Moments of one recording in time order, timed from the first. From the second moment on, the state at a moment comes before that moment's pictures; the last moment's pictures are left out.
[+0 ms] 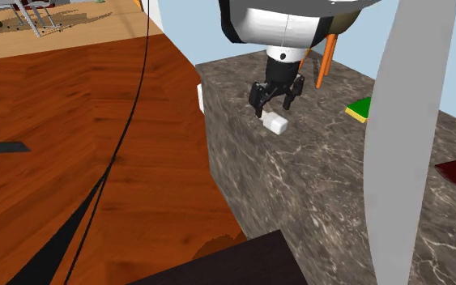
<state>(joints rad) -0.04 -0.04 -0.51 -2.06 0.01 2.05 -0.65</state>
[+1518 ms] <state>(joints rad) -0.04 0.02 -0.52 -2.10 0.05 2.14 -0.68</state>
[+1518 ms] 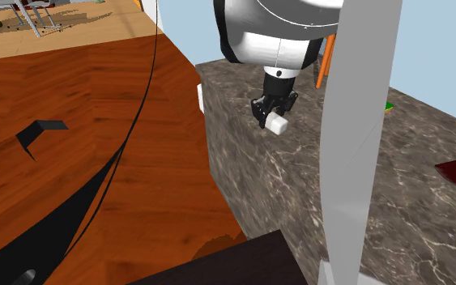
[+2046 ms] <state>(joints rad) -0.04 -0.01 -0.52 -2.05 0.03 2.07 -0.66</state>
